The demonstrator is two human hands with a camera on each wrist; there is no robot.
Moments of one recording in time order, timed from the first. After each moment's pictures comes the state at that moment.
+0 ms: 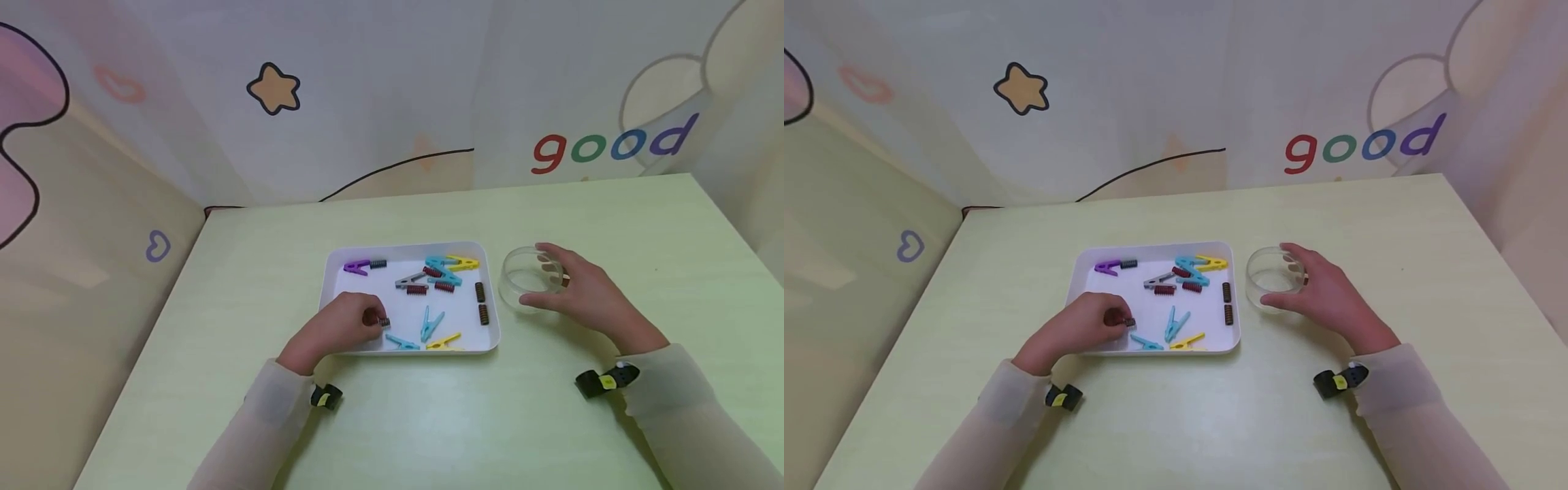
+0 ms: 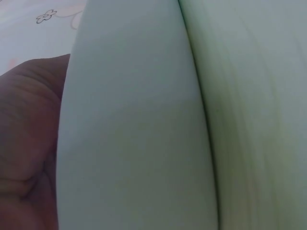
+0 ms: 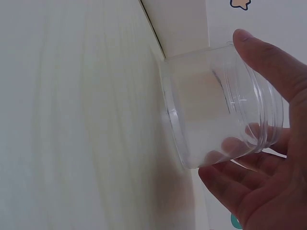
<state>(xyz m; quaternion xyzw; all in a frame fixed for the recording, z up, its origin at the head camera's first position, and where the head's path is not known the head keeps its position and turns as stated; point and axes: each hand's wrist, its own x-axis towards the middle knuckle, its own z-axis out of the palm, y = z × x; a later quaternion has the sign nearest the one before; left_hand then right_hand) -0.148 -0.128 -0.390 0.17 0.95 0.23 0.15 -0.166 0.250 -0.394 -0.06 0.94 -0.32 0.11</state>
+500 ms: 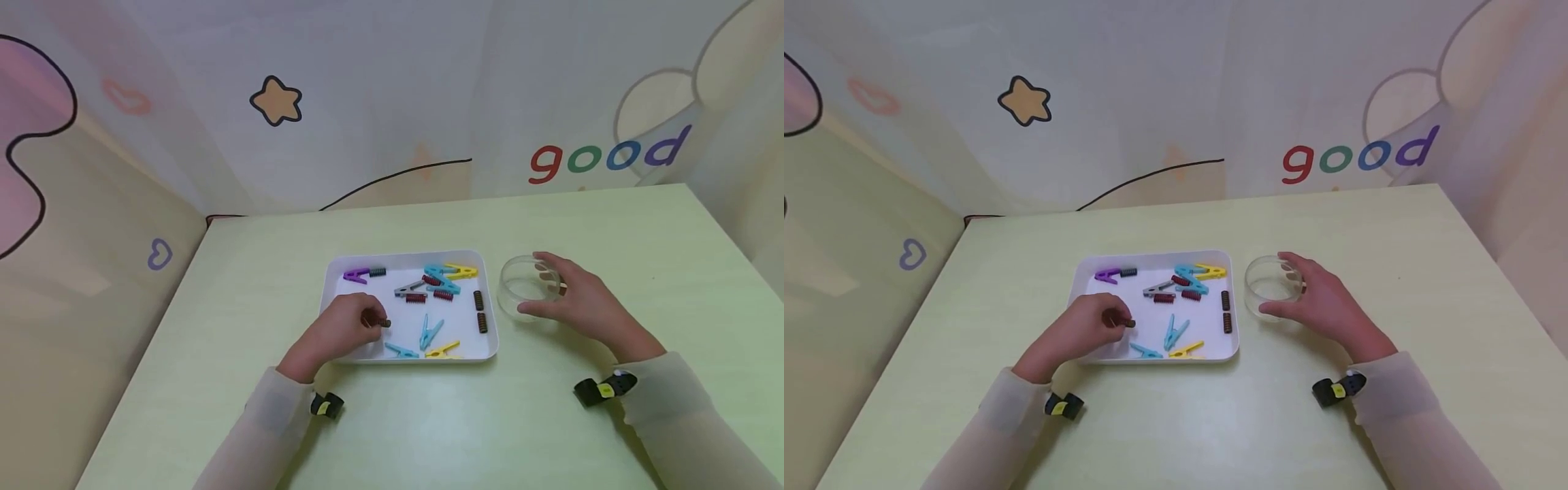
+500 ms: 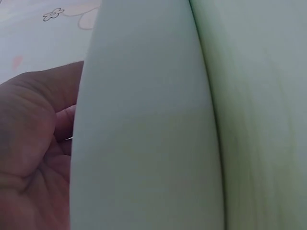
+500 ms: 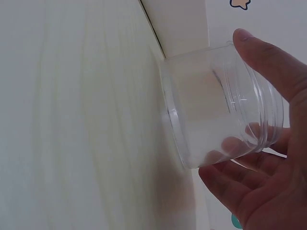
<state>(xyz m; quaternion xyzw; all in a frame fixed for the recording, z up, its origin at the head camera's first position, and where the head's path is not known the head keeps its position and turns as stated) -0.145 -0.124 -0.386 0.15 0.94 0.28 0.12 -0.164 0.250 -0.396 -0.07 0.94 -0.33 0.10</state>
